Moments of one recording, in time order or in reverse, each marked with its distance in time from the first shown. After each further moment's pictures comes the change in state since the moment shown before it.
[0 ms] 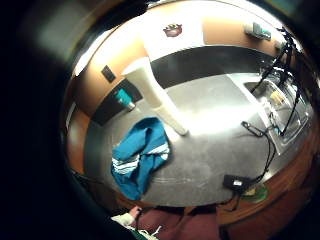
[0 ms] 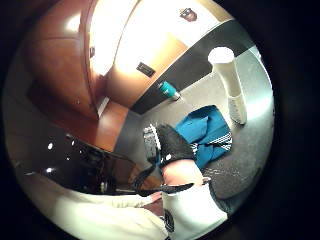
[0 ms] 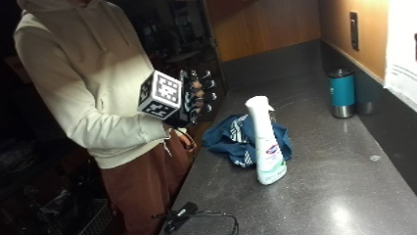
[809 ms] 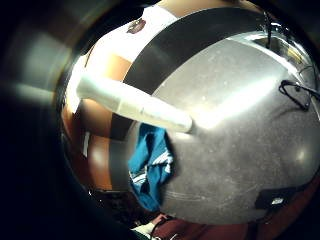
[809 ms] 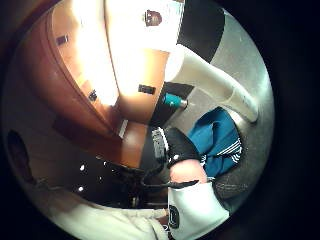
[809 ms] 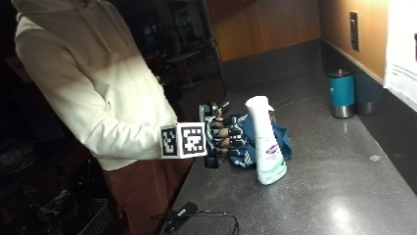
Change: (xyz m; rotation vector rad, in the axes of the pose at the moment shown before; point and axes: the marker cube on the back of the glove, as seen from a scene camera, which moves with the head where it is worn) arm 0.086 -0.019 0.060 -0.019 -0.333 0.278
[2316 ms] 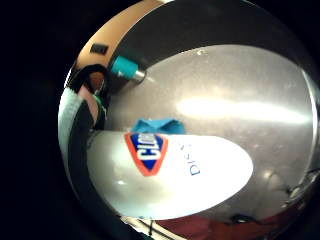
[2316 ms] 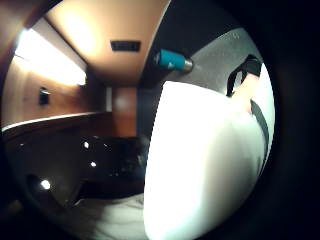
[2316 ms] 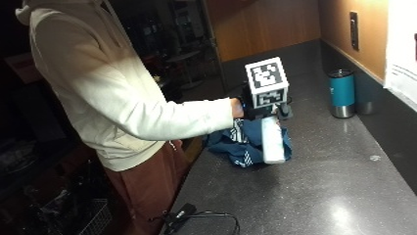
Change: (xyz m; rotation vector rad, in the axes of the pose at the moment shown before) arm -0.086 -0.102 0.128 -0.636 0.292 -0.213
